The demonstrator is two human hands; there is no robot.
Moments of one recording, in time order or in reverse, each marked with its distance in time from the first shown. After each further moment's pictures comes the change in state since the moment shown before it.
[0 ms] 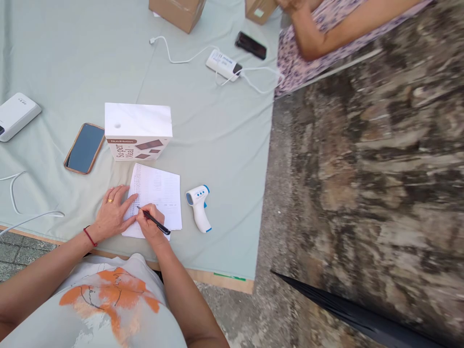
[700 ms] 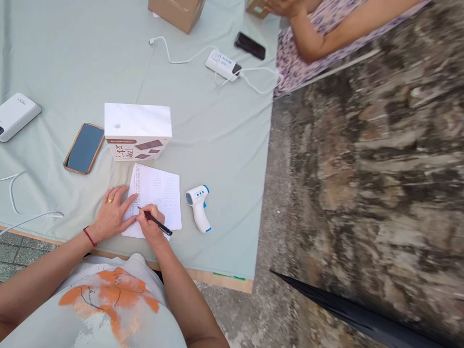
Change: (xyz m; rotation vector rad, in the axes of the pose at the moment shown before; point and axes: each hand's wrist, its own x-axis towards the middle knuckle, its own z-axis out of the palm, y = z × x) left_hand 0.001 0.001 -0.002 -0.004 0.012 -0.003; right_hand -0.001 0.003 0.000 0.048 0.036 -0.046
